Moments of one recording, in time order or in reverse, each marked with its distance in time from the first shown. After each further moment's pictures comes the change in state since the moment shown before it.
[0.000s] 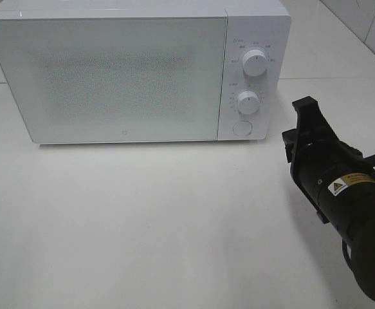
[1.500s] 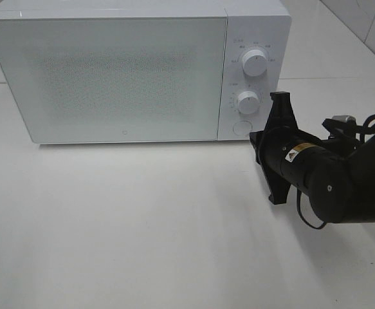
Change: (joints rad) left arm 0.000 0.000 0.000 0.000 0.000 0.000; right arm -0.274 0.237 -0.260 -0.399 0.258 0.424
